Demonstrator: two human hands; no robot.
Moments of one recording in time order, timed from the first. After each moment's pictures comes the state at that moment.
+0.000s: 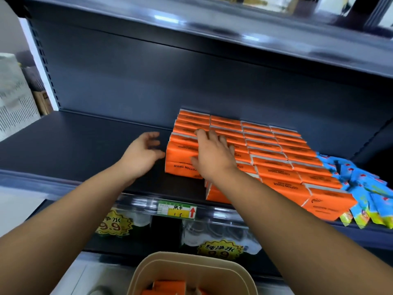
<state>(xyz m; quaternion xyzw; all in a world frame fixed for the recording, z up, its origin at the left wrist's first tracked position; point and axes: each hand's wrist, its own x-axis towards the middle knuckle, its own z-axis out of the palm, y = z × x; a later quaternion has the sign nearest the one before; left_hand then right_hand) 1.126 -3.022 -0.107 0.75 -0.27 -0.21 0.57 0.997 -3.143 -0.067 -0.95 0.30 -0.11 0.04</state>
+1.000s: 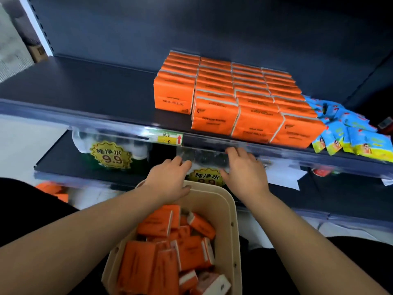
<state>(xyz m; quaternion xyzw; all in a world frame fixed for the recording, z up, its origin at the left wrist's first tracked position) 0.933 -2.979 -0.207 0.84 -0.54 -0.06 0.04 0.792 -3.114 -0.163 -0.94 0.33 -0.05 0.00</state>
